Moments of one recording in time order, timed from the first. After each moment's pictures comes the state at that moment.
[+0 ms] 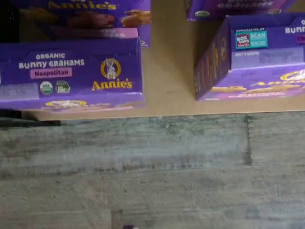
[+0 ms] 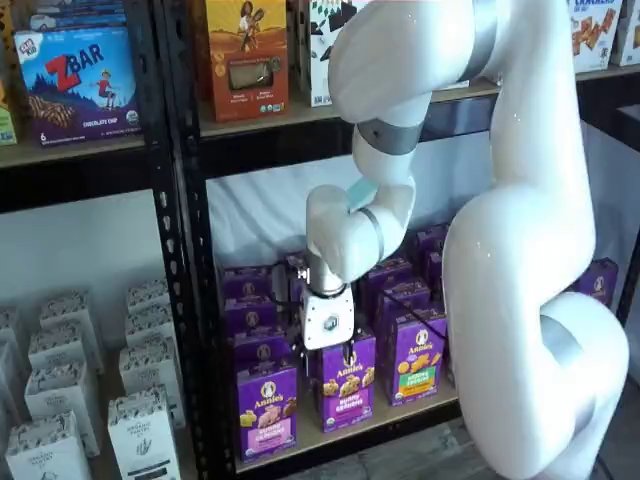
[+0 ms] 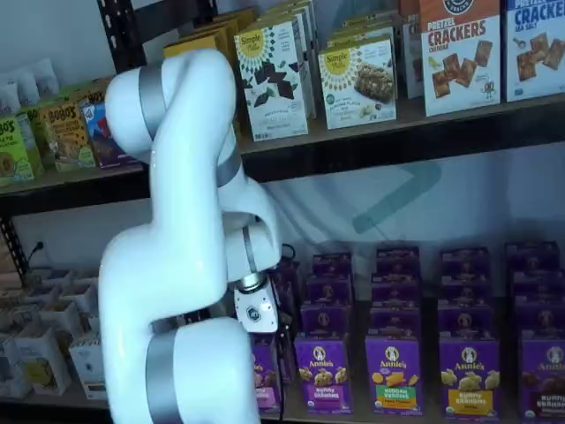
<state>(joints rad) 0.30 0.45 -0.80 -0.11 0.29 0.41</state>
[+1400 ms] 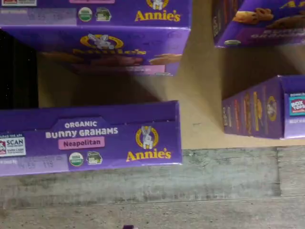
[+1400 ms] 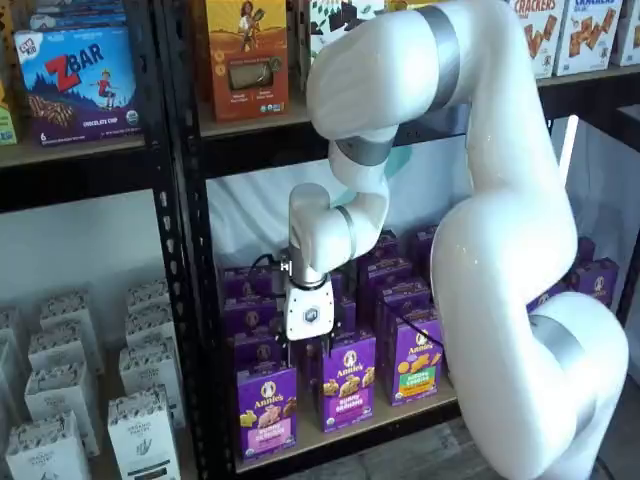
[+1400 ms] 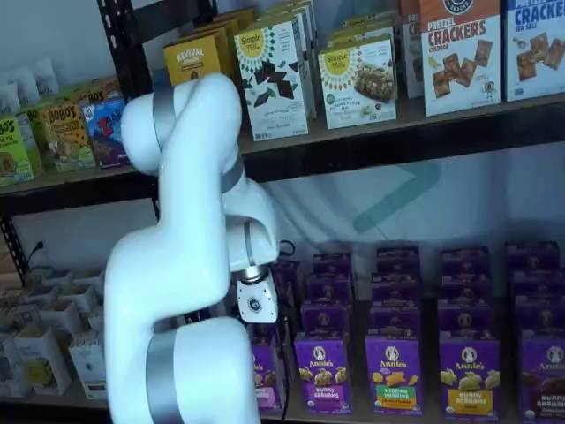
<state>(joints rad) 0.32 0.63 -1.06 0.02 0.38 0.31</state>
